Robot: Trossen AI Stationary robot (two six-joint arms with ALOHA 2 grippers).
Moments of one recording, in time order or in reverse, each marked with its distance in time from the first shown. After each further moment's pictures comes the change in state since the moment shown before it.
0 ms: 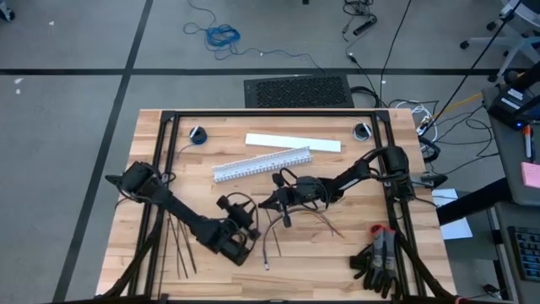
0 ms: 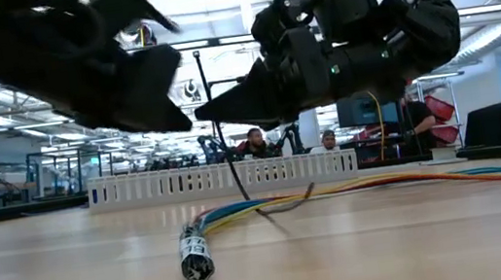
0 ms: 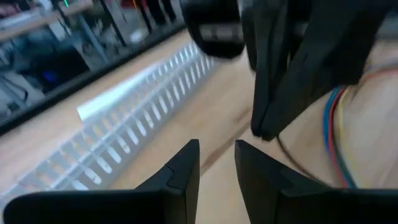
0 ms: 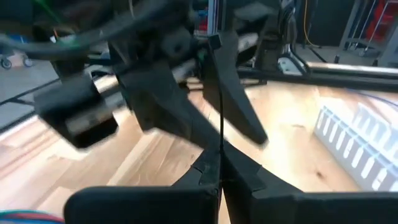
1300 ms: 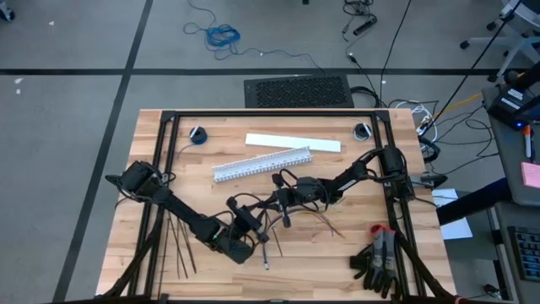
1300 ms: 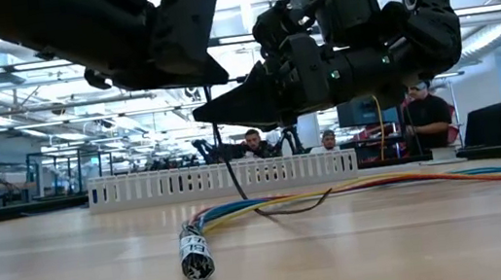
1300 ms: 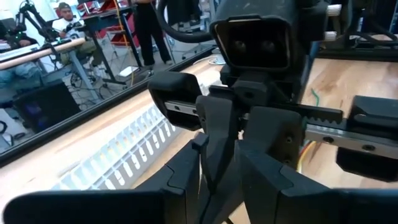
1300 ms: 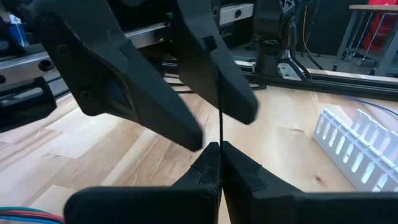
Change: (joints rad) left arm 0.028 0.000 -0.035 0.603 -0.051 0.525; right arm -0.003 0.025 0.000 0.054 0.000 -0.027
